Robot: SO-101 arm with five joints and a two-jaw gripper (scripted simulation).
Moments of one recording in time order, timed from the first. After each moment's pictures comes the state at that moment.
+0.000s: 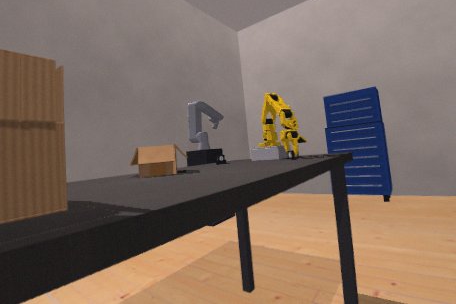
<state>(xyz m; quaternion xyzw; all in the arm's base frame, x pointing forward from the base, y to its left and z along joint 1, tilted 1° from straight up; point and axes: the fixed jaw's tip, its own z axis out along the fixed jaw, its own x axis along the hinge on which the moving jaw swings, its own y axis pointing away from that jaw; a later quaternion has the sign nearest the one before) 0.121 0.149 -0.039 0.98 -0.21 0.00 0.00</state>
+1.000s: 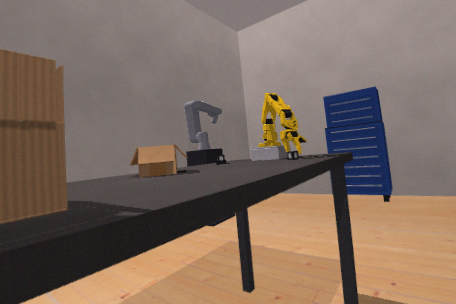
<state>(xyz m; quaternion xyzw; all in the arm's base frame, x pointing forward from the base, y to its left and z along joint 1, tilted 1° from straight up) 0.121 0.149 -0.039 0.98 -0.21 0.00 0.00</state>
